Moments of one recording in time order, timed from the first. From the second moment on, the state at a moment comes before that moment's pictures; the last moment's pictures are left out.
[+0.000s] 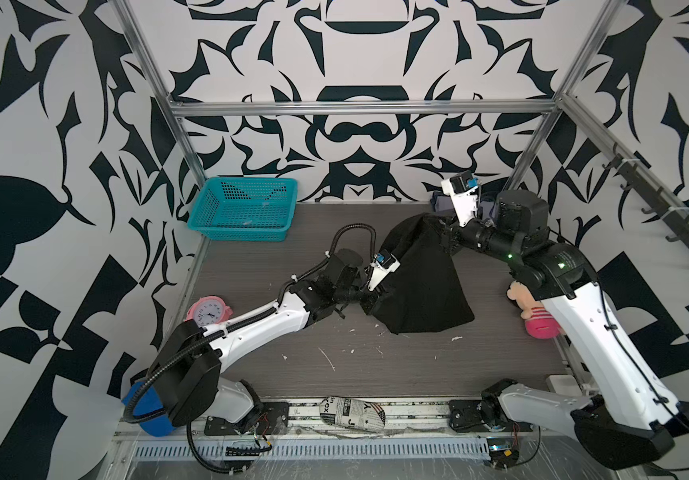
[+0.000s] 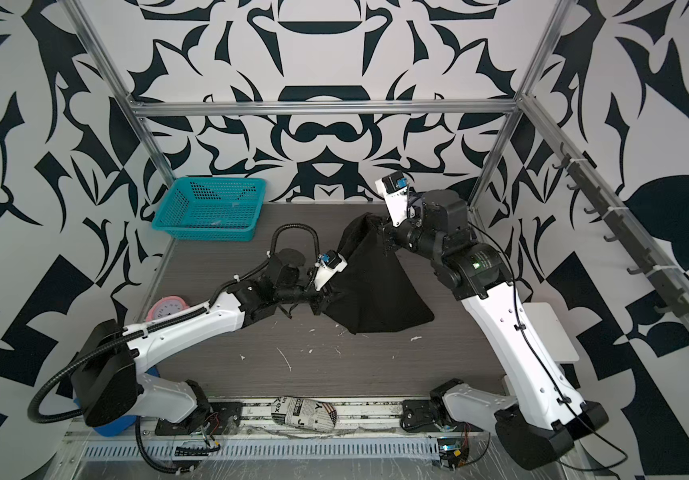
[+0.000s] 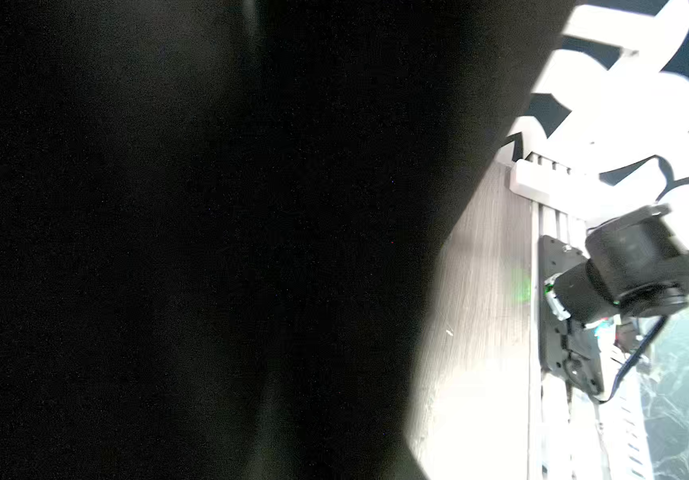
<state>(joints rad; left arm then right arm) -0.87 1.39 1.00 -0.06 0.39 0.00 0.42 1.16 1.54 -0.71 -0.24 0.00</state>
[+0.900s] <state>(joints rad) -0.50 1.17 0.75 -0.05 0.30 -0.20 0.42 2.45 2.83 -0.80 -0.14 0.01</state>
